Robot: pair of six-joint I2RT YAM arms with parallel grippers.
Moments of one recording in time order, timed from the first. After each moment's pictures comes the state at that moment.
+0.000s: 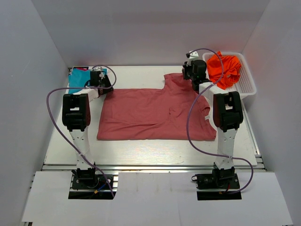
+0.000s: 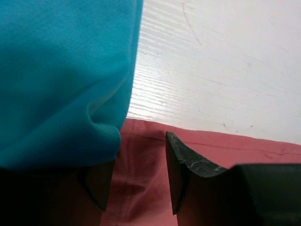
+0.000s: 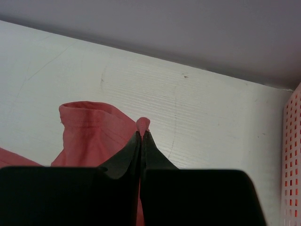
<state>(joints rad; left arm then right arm) 0.00 2.19 1.49 0.03 0.09 -0.35 0.21 2.17 1.57 0.31 -0.10 -0.03</state>
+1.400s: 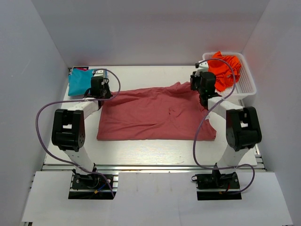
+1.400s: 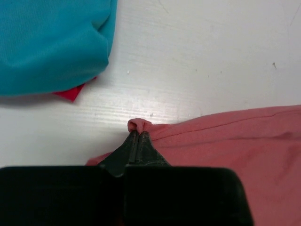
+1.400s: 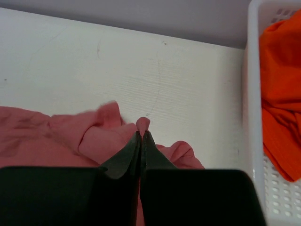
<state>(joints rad) -0.10 1.79 1.12 0.11 -0.09 -0.25 0.21 1.81 1.12 0.41 -0.02 -0.03</state>
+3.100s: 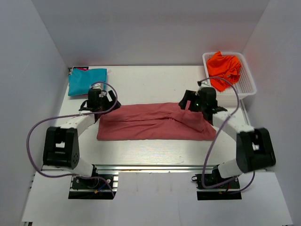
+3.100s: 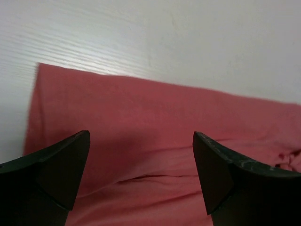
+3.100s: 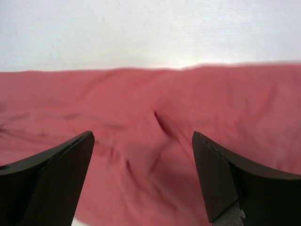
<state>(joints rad) -0.10 1.45 0.82 -0.02 0.05 -0.48 0.26 1.35 0.72 0.08 -0.15 0.37</state>
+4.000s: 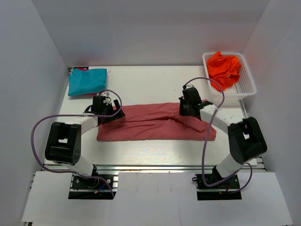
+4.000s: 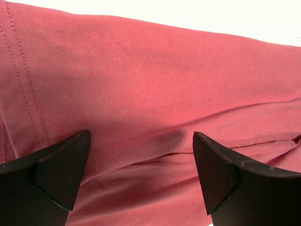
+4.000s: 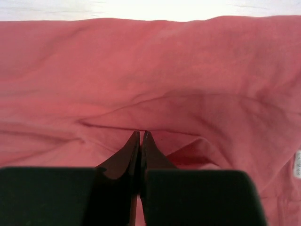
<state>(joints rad) -0.14 1.56 0.74 -0.01 0.17 -0.43 0.46 1.62 1.00 -0.25 0.11 0.33</state>
